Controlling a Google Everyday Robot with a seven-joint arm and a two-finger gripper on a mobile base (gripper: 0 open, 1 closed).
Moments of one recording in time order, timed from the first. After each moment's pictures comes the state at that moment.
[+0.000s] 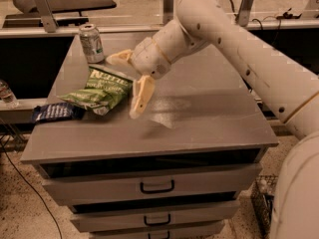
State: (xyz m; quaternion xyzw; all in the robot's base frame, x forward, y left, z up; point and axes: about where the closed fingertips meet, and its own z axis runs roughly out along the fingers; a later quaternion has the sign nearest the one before) arm 0.577 0.095 0.884 -0.76 0.46 0.31 0.33
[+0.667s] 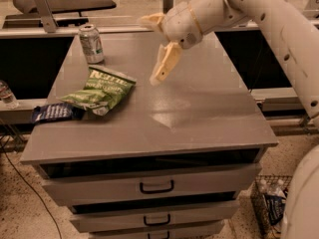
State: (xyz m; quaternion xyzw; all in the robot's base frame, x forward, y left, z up) arm 0.624 0.032 0.957 -0.72 0.50 0.26 0.41
